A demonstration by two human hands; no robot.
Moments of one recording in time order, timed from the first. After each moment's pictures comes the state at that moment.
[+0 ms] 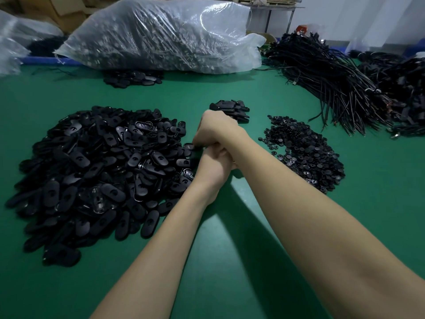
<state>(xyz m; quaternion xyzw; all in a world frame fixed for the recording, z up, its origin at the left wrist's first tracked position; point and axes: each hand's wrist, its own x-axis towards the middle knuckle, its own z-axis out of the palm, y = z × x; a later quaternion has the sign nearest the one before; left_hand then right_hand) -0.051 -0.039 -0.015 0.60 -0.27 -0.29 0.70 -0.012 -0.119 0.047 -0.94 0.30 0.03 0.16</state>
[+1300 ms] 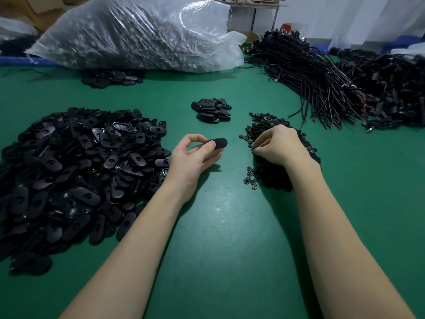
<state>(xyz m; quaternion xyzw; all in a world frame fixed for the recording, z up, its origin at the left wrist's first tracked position) -0.049 -0.033 -0.014 0.50 -0.18 -0.33 0.78 -0.168 -0.198 0.028 -0.86 0.43 -0.12 0.25</state>
